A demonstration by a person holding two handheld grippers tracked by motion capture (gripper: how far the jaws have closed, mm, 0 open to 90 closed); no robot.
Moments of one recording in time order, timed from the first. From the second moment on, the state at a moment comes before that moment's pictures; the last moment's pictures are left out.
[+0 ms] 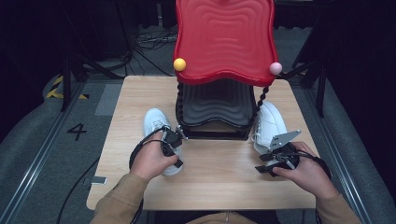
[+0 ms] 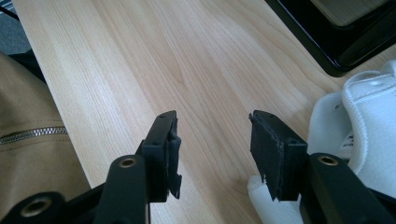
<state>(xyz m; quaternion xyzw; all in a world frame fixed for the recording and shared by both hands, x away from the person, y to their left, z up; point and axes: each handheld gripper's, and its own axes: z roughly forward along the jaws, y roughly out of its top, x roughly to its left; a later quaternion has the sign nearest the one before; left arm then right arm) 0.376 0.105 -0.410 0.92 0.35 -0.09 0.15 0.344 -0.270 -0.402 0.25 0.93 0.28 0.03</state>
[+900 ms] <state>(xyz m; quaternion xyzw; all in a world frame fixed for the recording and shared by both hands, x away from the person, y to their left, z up) 0.374 0.130 -0.325 0.93 0.32 -0.07 0.15 0.344 -0.272 -0.400 0.25 0.93 0.28 0.04</state>
